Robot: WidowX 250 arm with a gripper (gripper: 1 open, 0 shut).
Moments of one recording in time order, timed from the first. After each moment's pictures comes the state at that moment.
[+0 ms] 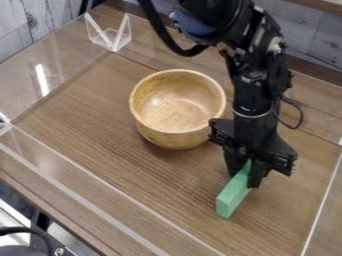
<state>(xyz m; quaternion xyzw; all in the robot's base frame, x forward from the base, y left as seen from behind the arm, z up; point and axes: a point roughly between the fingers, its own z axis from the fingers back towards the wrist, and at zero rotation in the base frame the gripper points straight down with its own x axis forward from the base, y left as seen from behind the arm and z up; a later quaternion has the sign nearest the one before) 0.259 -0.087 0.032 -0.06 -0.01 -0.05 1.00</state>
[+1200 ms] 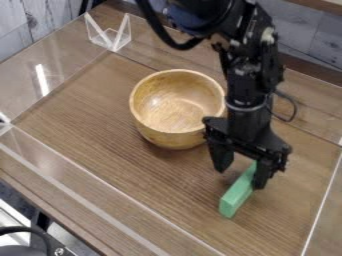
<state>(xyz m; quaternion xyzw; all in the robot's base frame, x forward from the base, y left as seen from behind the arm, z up) 0.257 -0.078 0.044 -0.07 0.00 -0.03 1.00</state>
